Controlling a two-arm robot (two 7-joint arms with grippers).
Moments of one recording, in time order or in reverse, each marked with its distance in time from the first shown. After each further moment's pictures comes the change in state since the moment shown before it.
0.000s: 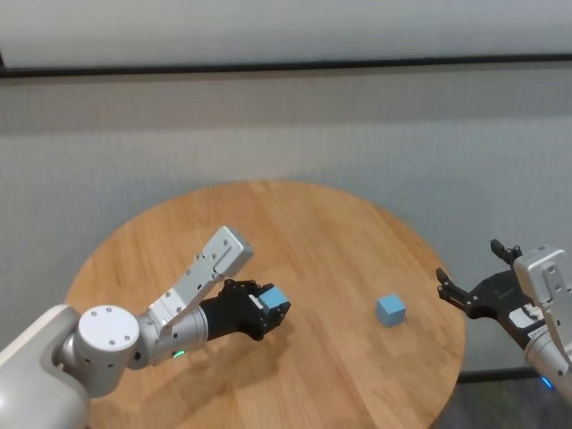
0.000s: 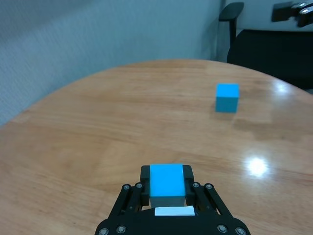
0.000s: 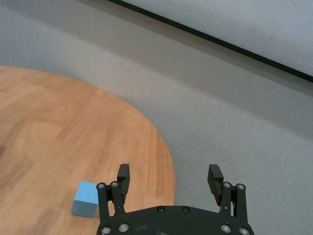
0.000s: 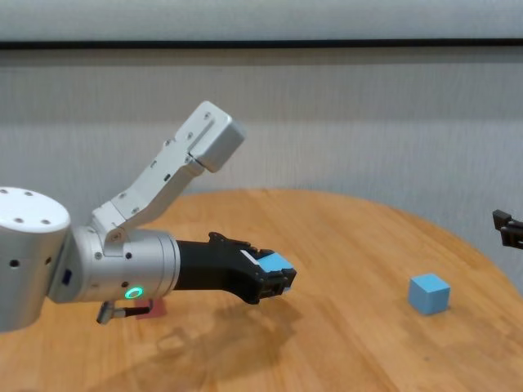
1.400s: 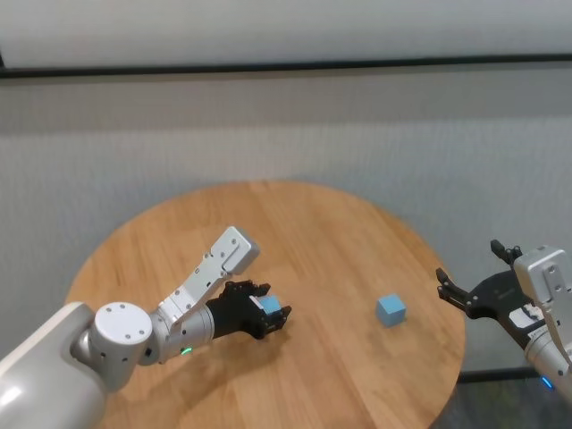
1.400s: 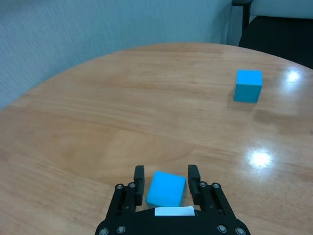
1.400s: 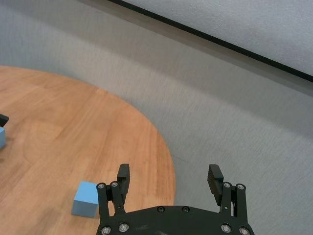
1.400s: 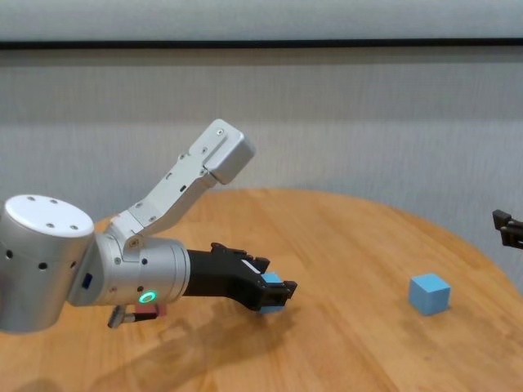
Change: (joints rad) left arm -0.061 -0.073 -0.021 0.157 0.053 -0.007 0.019; right arm 0.000 0.000 0.000 0.000 0.000 0.000 0.000
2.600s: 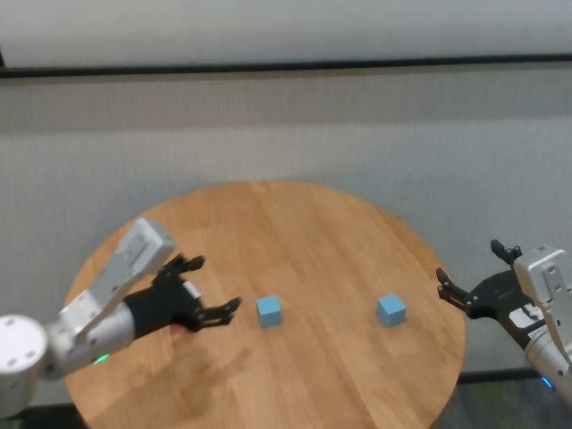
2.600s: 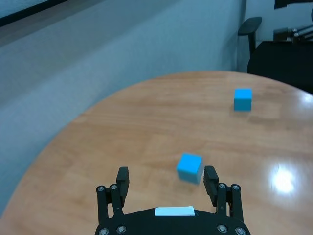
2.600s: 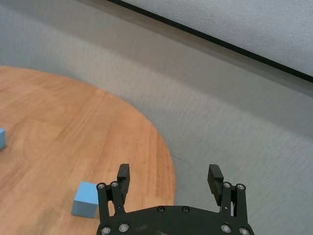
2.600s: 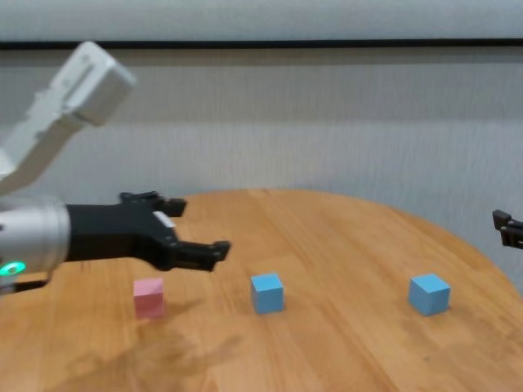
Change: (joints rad) left arm 0.233 0.256 -0.108 -0.473 -0.085 0.038 -0.005; right arm 0.000 0.000 0.000 0.000 0.000 0.000 0.000
